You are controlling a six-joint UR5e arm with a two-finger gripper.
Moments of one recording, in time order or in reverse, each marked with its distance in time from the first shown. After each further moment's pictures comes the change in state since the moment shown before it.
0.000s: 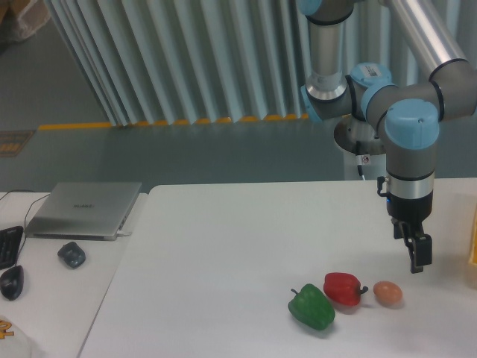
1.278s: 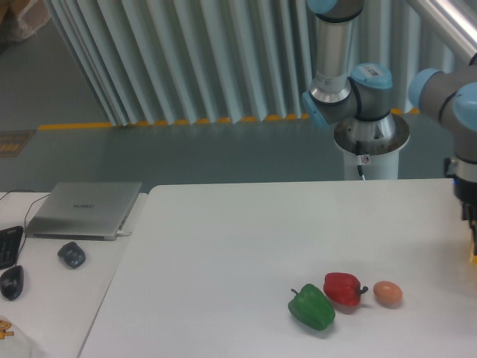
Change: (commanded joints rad) arm 0.244 0.043 -0.037 -0.018 0.121 0.585
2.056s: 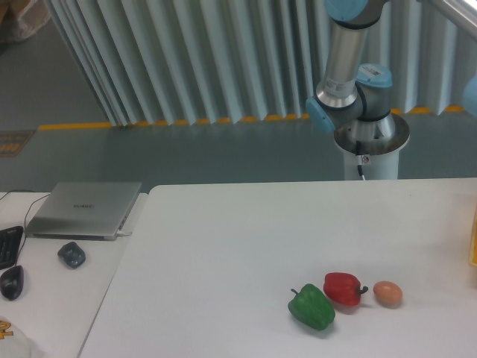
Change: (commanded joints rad) arm 0.130 -0.083 0.011 0.014 0.063 0.157
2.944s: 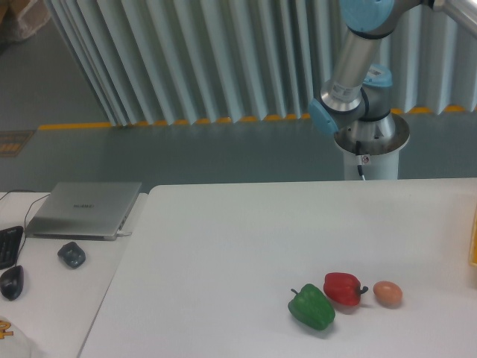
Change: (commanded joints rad) arm 0.068 -0.080 0.011 0.003 0.000 0.025
